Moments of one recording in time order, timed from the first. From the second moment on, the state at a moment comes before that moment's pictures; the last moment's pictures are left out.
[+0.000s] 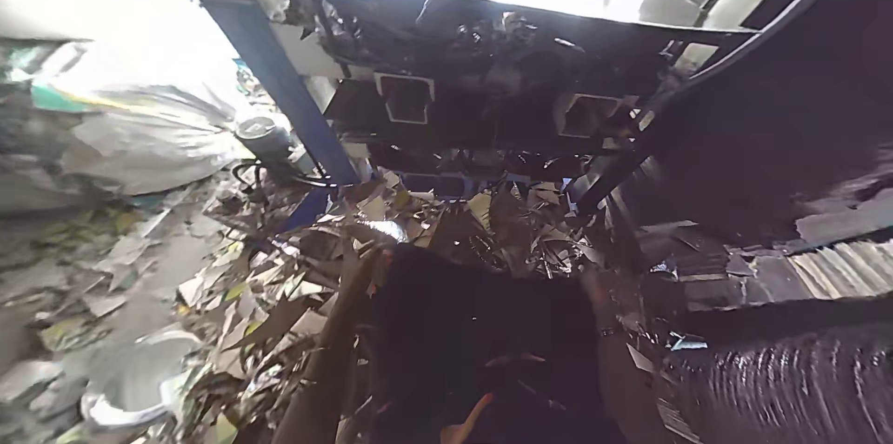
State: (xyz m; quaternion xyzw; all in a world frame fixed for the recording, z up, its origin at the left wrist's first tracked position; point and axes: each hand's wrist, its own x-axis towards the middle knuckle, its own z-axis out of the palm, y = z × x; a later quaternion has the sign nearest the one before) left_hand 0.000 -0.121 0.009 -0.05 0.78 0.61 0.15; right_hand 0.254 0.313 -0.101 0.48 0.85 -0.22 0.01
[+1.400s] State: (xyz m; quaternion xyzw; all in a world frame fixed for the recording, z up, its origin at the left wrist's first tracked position) left_hand 0.008 -0.092 -0.016 0.11 0.95 0.28 0.07; right_hand 0.064 0.313 0.029 0.39 0.84 -0.24 -0.29
